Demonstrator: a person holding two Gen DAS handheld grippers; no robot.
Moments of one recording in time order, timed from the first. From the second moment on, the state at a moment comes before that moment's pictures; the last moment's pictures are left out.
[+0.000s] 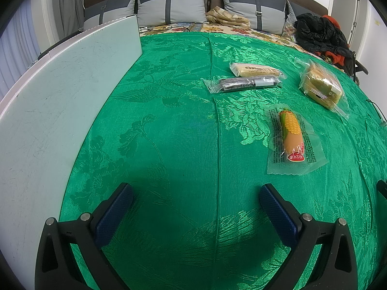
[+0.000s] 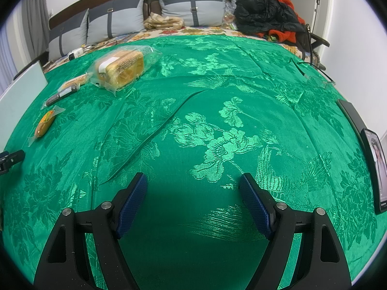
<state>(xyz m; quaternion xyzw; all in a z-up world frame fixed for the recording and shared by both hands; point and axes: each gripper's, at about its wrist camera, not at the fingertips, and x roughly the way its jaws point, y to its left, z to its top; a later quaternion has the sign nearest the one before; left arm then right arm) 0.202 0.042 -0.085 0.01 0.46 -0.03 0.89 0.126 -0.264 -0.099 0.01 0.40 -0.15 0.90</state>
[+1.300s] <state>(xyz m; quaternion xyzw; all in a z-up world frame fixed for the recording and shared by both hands) 0.248 0.039 -0.056 0.05 0.54 -0.12 0.83 0.127 -0.264 -0.100 0.01 0.40 -0.15 0.90</state>
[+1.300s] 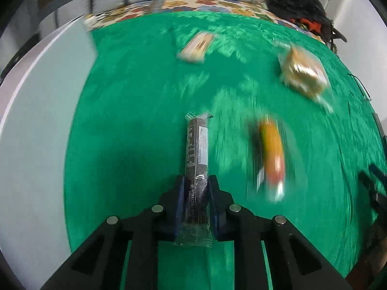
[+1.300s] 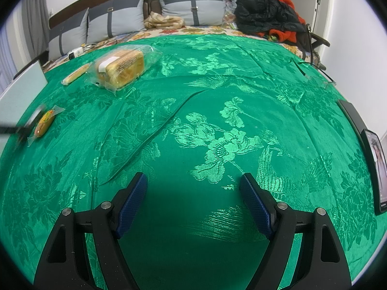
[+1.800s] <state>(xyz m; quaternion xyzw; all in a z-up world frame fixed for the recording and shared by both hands) 0.198 0.054 -0.080 0.03 0.46 -0.05 0.89 0.128 -0.264 -0.100 0.01 0.40 -0.15 0.90</state>
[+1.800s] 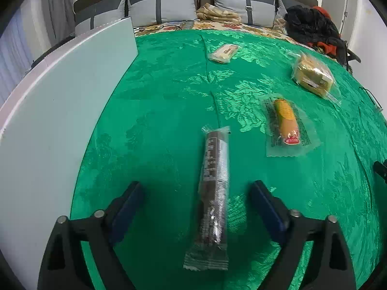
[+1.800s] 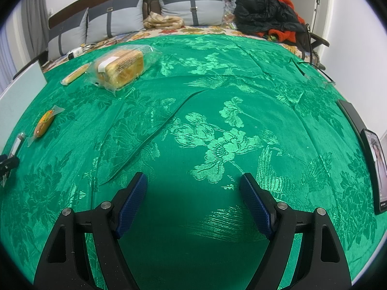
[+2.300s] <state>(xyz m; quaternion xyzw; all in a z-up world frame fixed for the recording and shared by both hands) 0.206 0.056 -0.084 0.02 0.45 -0.06 0.89 0.128 -0.265 -0.099 0.01 0.40 -0.15 0.90</state>
